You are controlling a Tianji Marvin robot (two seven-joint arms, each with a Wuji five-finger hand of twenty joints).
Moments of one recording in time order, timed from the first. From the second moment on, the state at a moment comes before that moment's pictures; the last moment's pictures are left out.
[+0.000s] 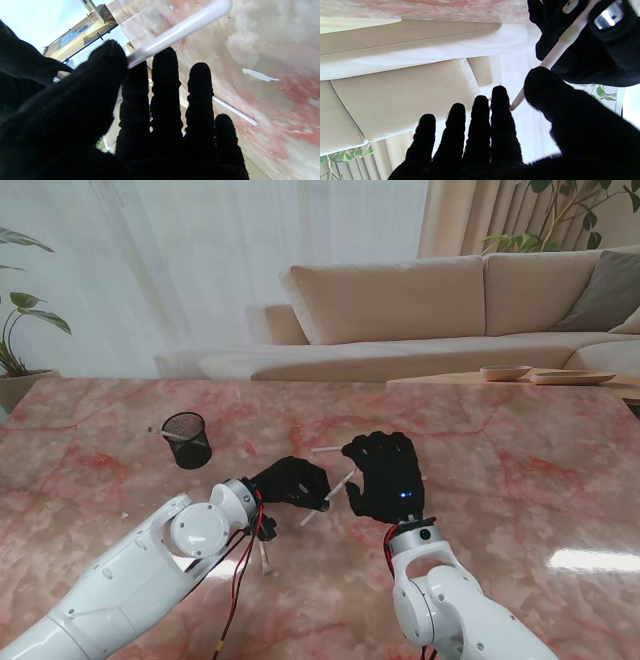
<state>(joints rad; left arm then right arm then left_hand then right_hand) 1.21 -1.16 -0.83 -1.30 0.19 -0.20 -0.10 -1.62 -1.11 0.99 -1.70 -1.12 0.29 -0.42 0.67 -0.76 0.90 -0.28 0.97 -0.18 0.90 0.28 1.35 -0.05 0.24 0.71 0.88 0.09 0.50 0.70 -0.02 0.04 0.83 0.58 0.41 -0.59 1.08 -0.09 0.57 -0.04 0.32 0.57 0.44 -0.13 0.43 0.55 0.23 -0.14 0.57 0.55 -0.02 -0.09 0.65 0.67</state>
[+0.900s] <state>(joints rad) 1.25 -1.18 -0.88 -1.30 0.18 -0.19 -0.05 -1.66 -1.10 1.04 -1.74 -1.12 0.23 -0.39 0.68 -0.75 0.90 -0.27 0.96 -0.18 0.89 0.30 1.35 -0.05 0.24 0.71 0.88 0.09 0.50 0.70 -0.02 0.04 0.83 0.58 0.34 -0.53 0.65 -0.09 0.44 0.00 0.25 0.51 0.29 -0.11 0.40 0.50 0.18 -0.13 0.48 0.50 -0.05 -0.09 0.59 0.67</state>
